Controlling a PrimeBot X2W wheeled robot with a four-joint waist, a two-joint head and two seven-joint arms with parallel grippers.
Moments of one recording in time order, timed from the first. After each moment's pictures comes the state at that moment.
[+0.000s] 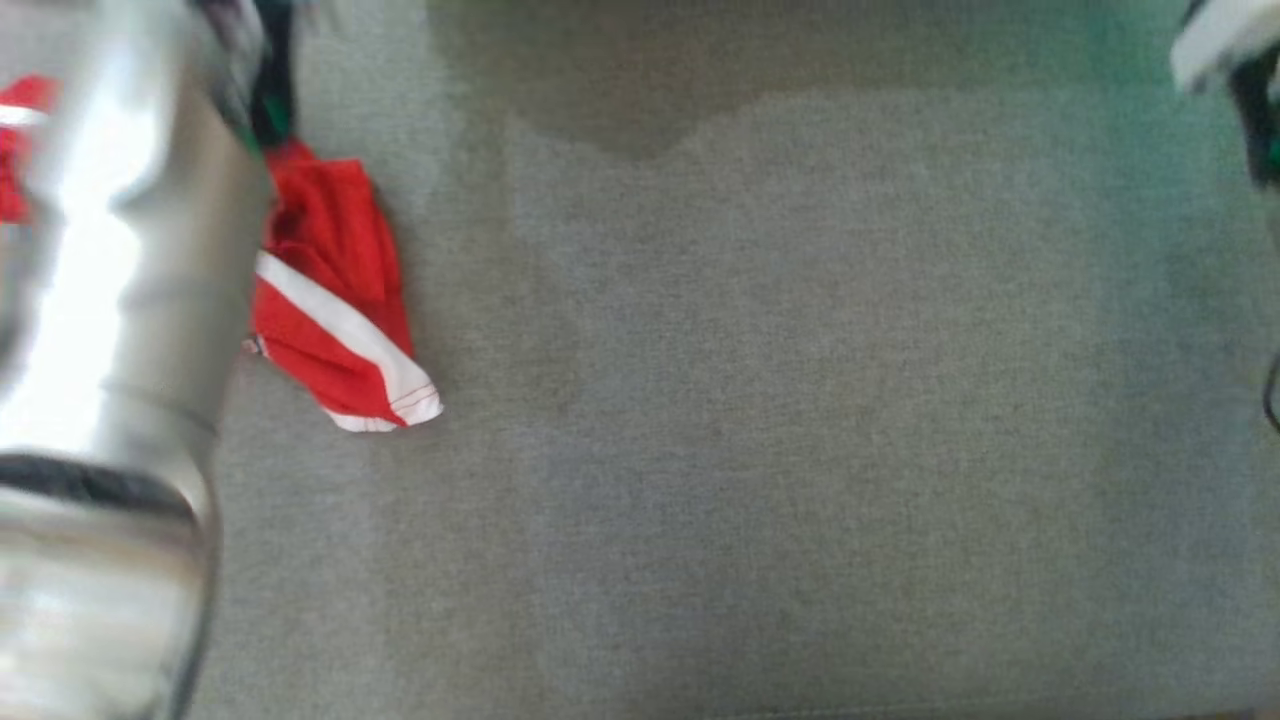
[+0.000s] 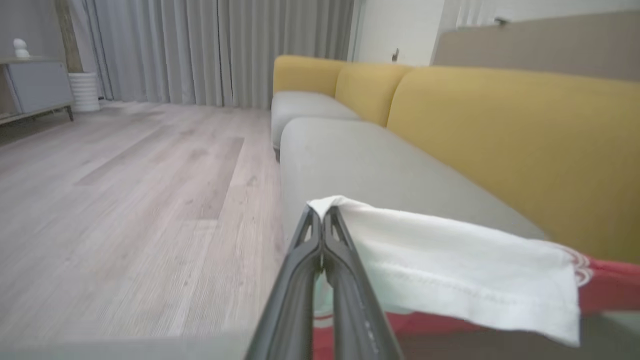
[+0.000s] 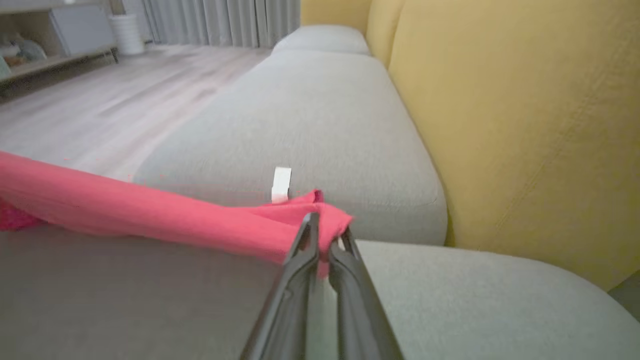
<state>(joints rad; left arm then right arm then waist) -1.28 0.15 -0.43 1.01 -0.57 -0.06 -0.21 -1.14 -0.38 0.37 1.02 0.41 0.13 -0.16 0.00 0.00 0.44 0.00</state>
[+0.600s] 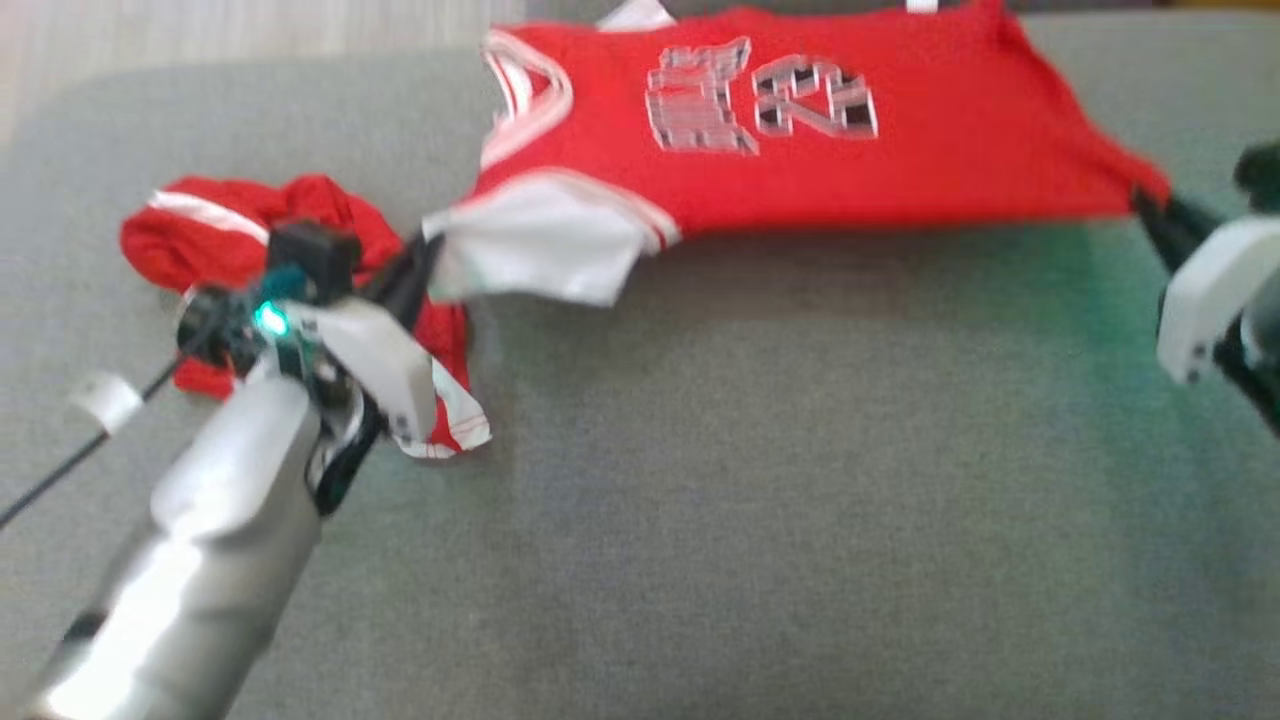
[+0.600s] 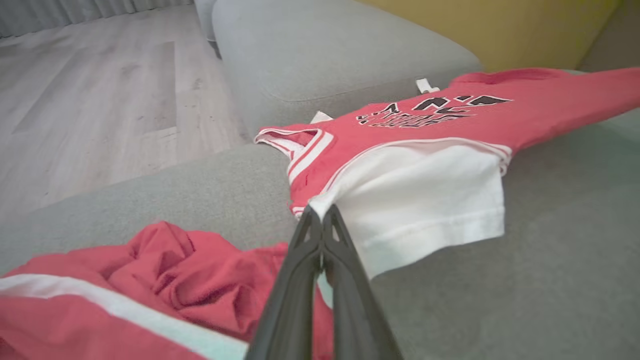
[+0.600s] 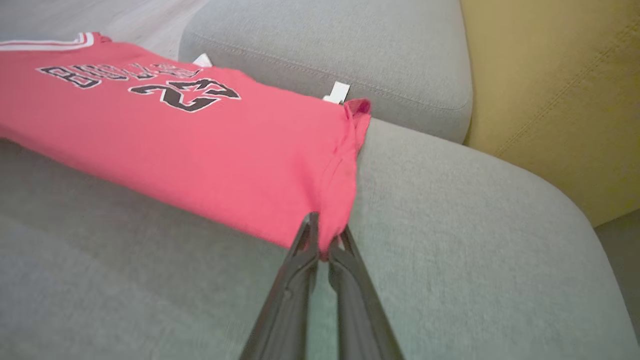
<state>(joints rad) -0.78 0.27 -0.67 0.78 -0.56 -0.13 0.00 -0.83 -0.62 0.79 0.82 0.70 0.13 0.05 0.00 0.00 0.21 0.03</state>
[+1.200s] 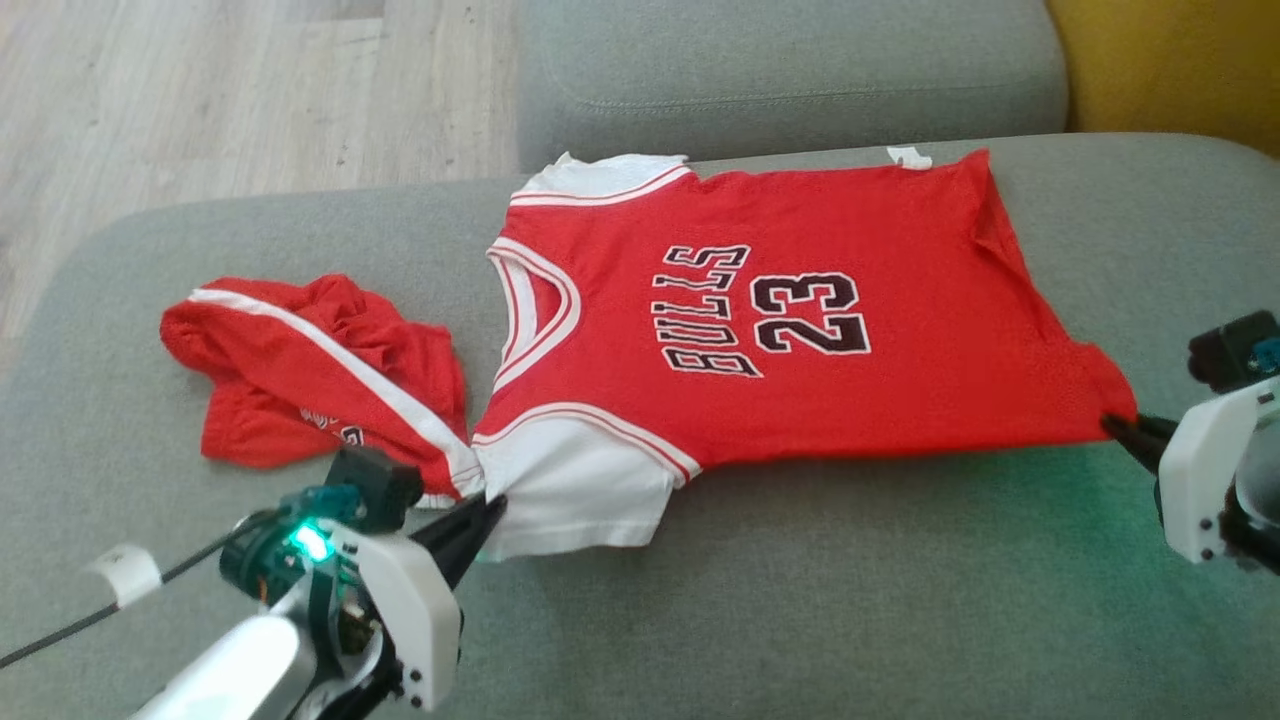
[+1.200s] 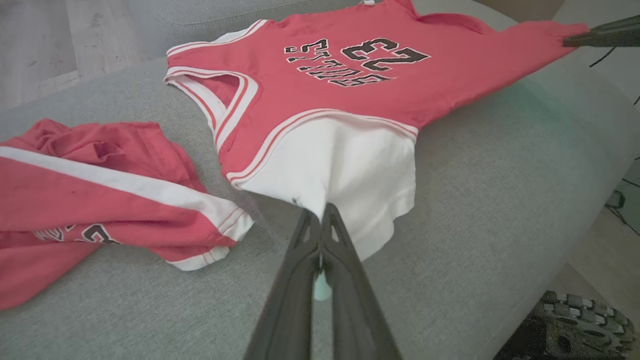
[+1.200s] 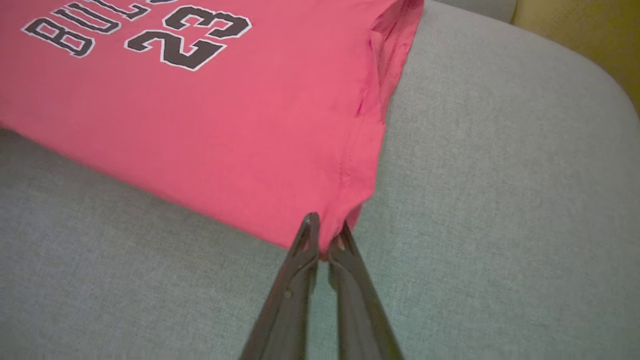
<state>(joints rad) -0.29 0.54 -0.75 0.03 -0.71 -0.01 0.42 -0.60 -0.80 1.01 0.58 0.96 0.13 0.24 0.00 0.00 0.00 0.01</state>
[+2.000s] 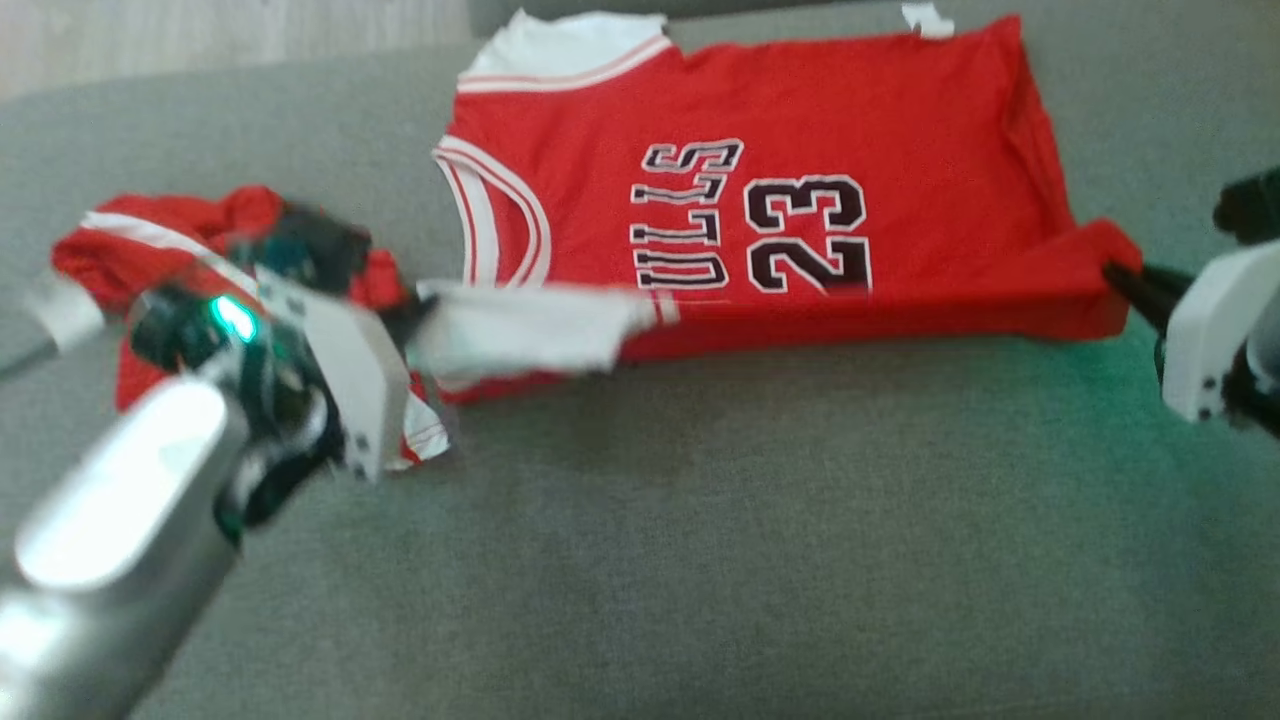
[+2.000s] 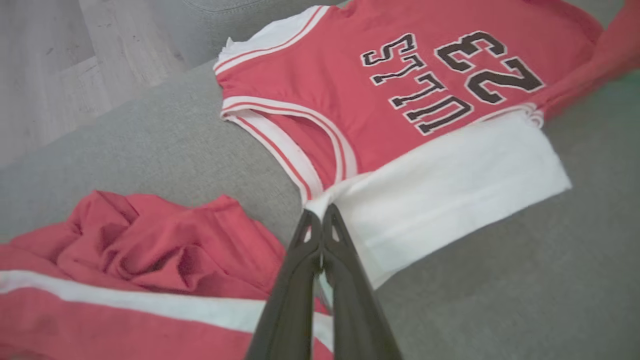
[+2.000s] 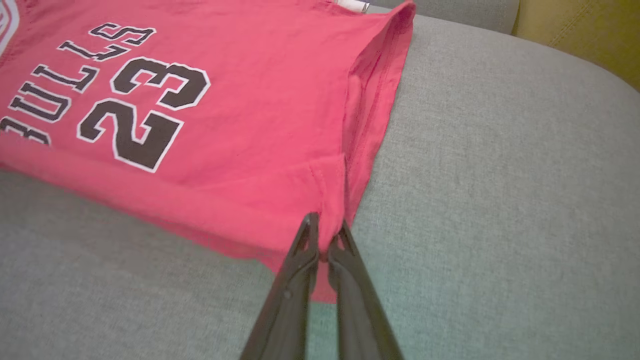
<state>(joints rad) -0.64 0.55 -0.72 0.15 -0.72 -0.04 0.63 -0.76 -0.77 0.93 0.58 0.96 0.13 0.29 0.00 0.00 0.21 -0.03</state>
